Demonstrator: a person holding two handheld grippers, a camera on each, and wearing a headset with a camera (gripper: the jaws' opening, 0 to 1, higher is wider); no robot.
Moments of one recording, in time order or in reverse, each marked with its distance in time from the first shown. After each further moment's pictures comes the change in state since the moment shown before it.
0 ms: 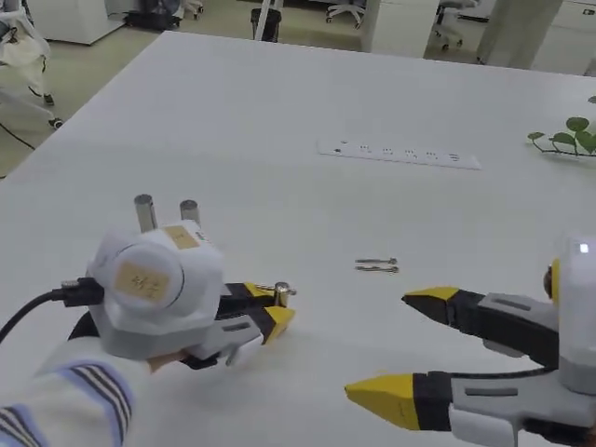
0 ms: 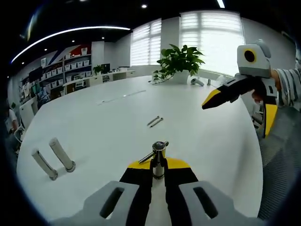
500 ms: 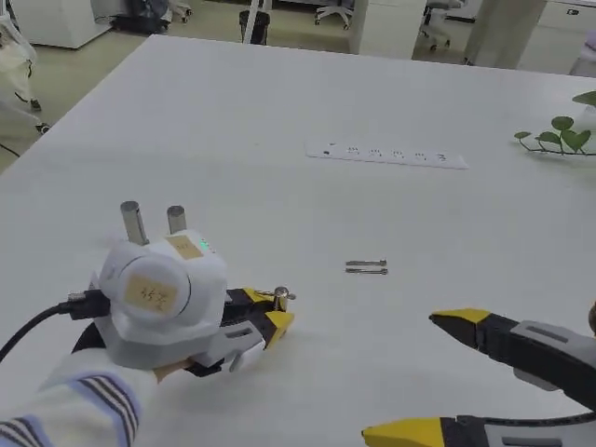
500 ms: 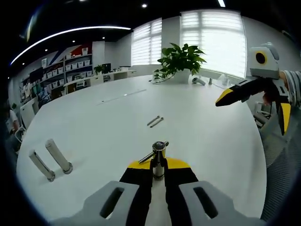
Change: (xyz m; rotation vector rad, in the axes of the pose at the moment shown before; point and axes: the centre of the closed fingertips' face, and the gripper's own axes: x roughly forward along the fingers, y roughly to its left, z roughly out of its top) left arm 0.010 0.000 -0.001 0.006 0.008 0.018; right arm -0.019 0.007 -0.009 0.049 -0.025 -0.032
